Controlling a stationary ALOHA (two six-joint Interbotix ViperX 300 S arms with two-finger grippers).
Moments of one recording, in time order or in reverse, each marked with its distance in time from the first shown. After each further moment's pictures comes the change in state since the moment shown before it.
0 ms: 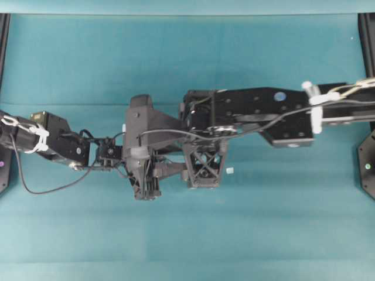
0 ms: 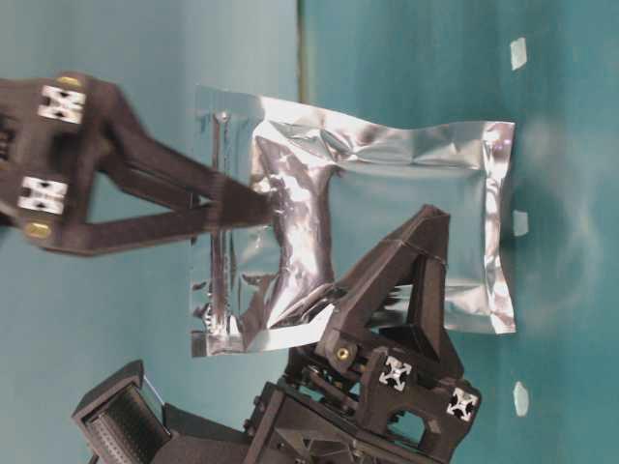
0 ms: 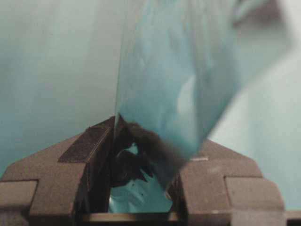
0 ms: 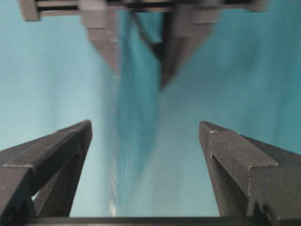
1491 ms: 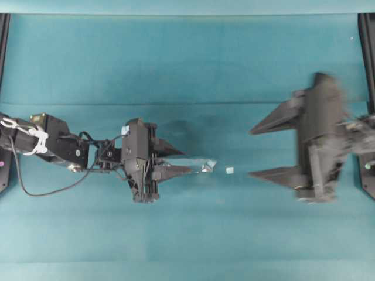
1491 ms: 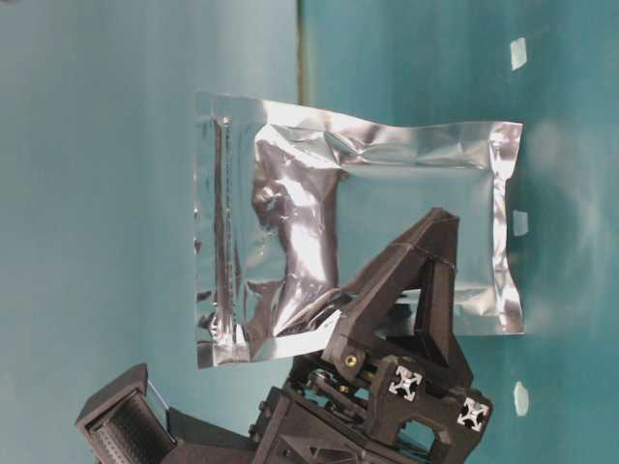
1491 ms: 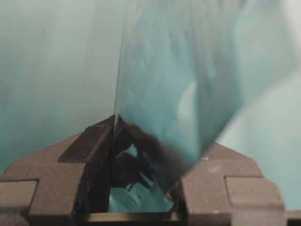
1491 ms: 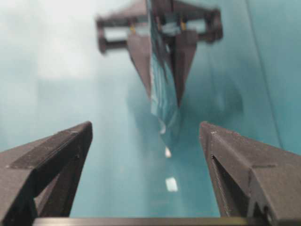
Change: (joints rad) left arm -0.014 0.000 0.005 0.000 0.023 -0.002; right arm 0.158 -0.792 0.738 -0.256 -0.669 0.449
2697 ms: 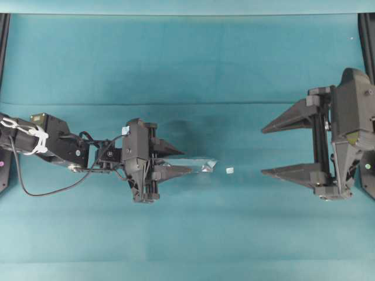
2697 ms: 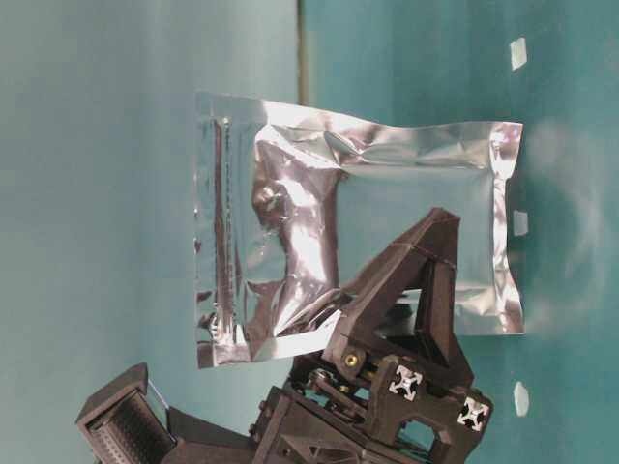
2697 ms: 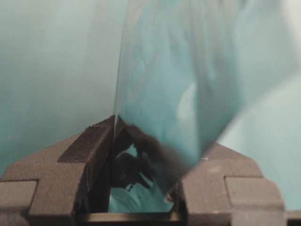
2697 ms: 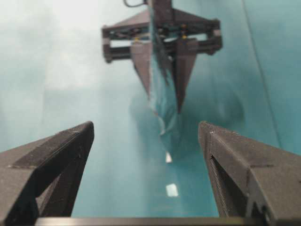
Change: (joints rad) left arm 0.000 0.000 -0.002 0.000 0.002 0.000; right arm -0.029 -0.037 0.077 -0.003 -0.081 0.000
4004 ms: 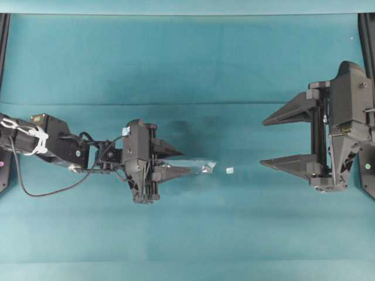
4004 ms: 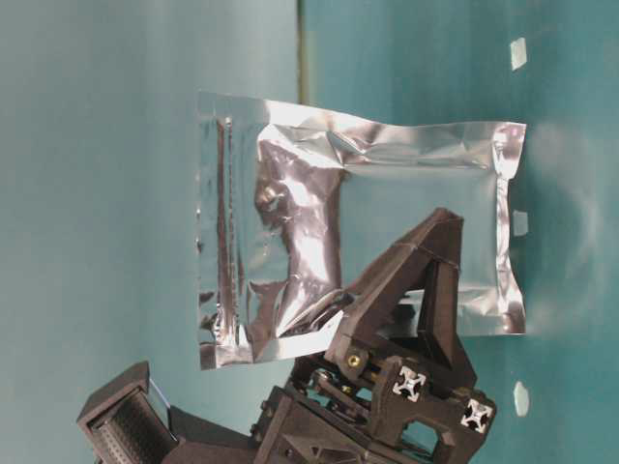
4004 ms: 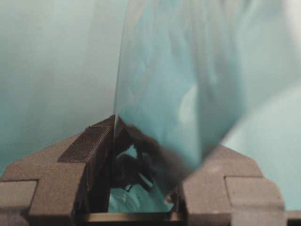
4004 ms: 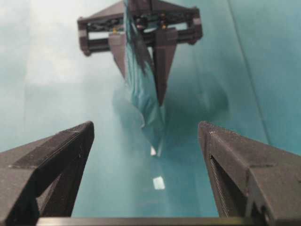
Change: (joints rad) left arm -0.005 -0.002 -0.002 0.000 0.014 -0.002; right arm -0.031 0.000 0.020 -0.002 -0.002 0.000
